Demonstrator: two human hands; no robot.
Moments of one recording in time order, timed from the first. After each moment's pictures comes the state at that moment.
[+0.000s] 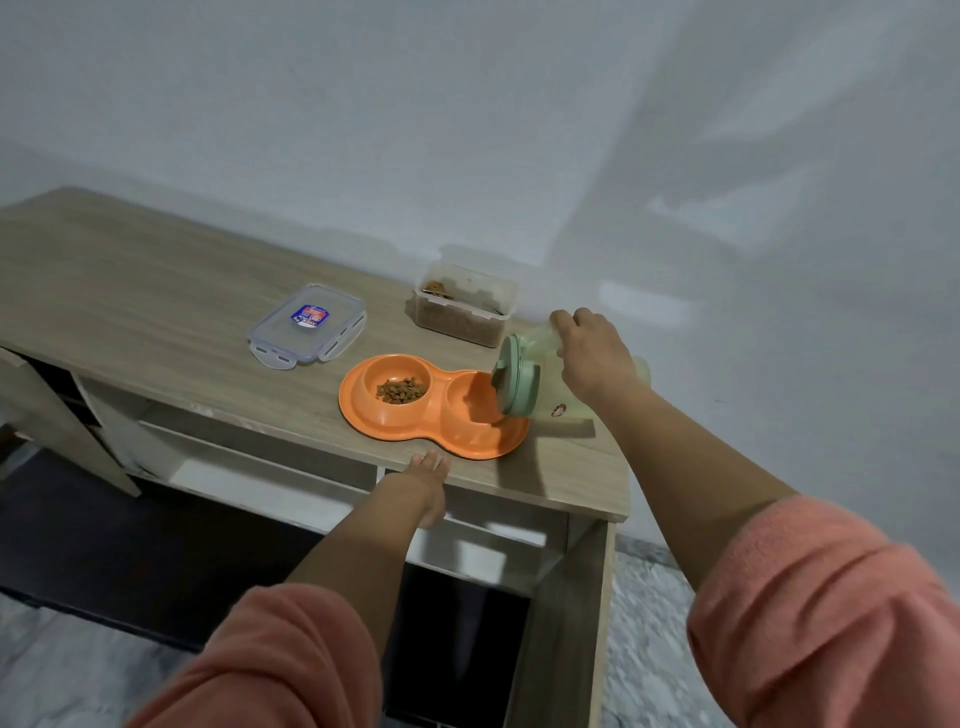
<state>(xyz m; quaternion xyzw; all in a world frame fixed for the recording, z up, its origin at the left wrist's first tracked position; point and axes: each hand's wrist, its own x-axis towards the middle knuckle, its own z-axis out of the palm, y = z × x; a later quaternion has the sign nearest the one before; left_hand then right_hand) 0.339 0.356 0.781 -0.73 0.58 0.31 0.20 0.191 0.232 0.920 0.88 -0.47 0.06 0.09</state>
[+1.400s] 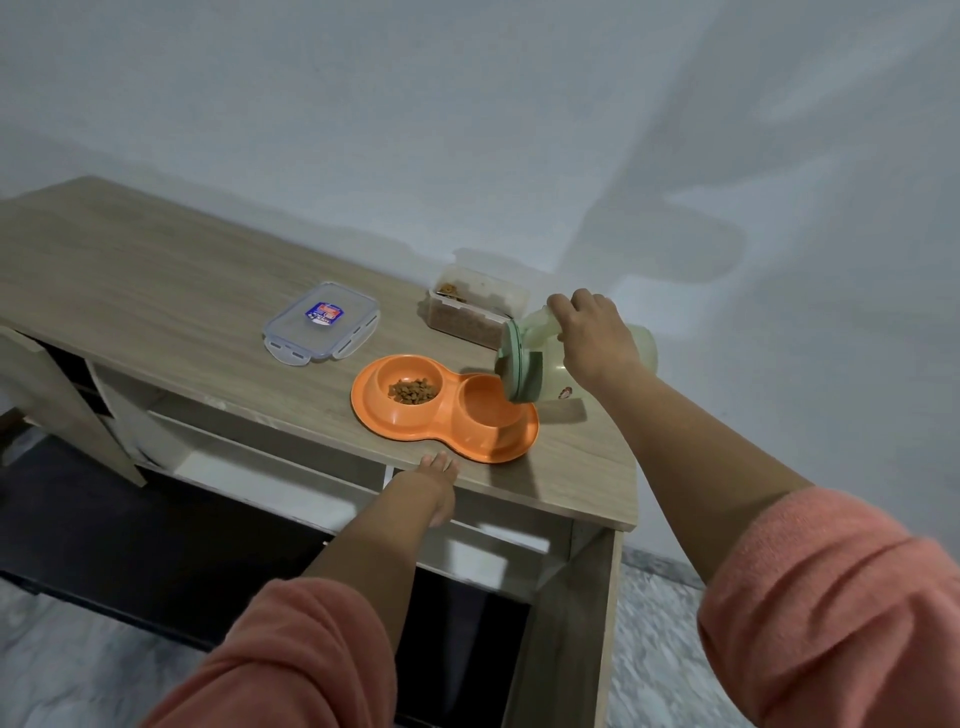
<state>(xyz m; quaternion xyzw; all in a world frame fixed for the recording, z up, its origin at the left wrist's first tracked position) 0.337 0.357 0.792 -0.72 0.58 0.31 0.22 0.214 0.229 0.936 0.89 -0.41 0.09 0.15</state>
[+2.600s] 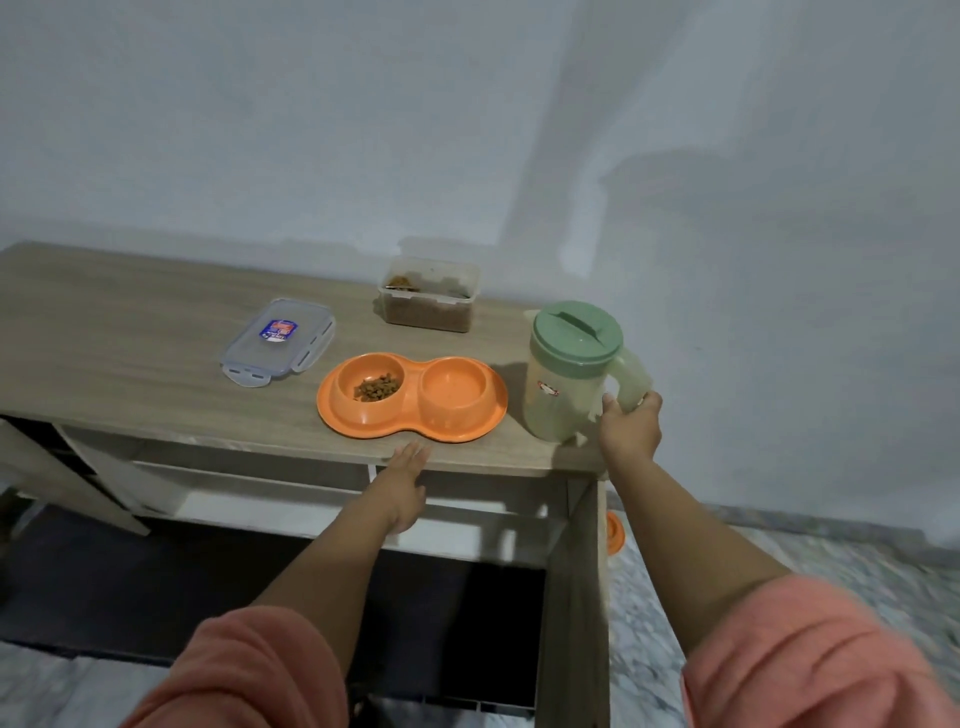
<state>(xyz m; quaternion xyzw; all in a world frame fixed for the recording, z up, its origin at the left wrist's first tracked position) 0.349 0.384 0.760 -0.75 0.58 0.31 -0.03 0.109 0.289 0.843 0.43 -0.72 0.41 -0.37</state>
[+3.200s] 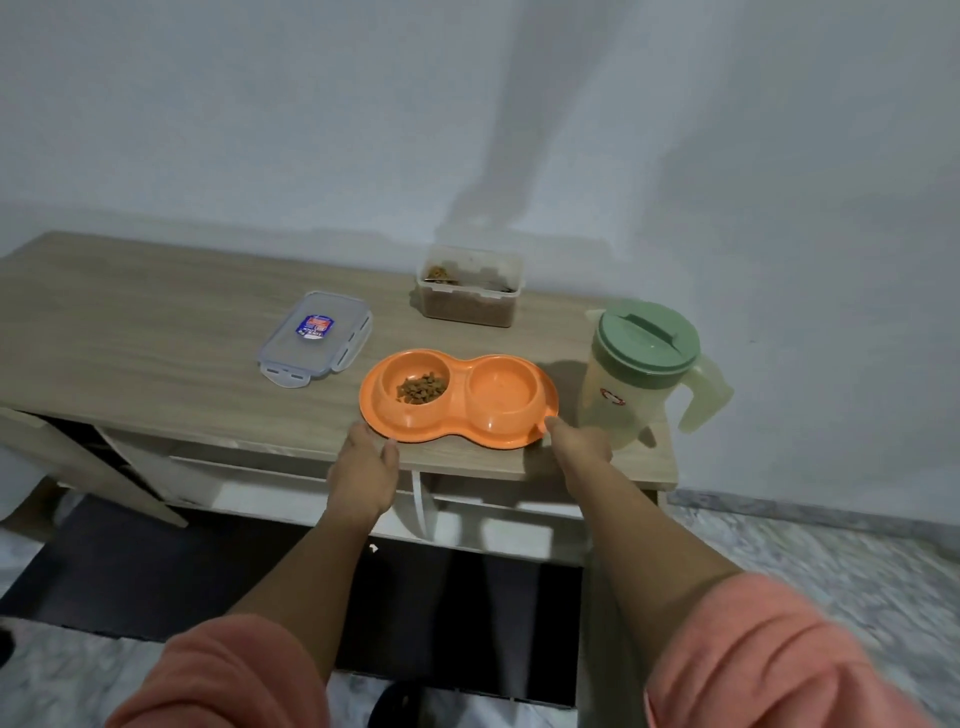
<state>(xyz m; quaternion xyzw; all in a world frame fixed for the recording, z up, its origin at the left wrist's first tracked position) 0.428 0.388 0.767 -0.86 0.38 0.22 -0.26 0.217 0.289 0.809 0.35 -0.76 0.23 -0.50</state>
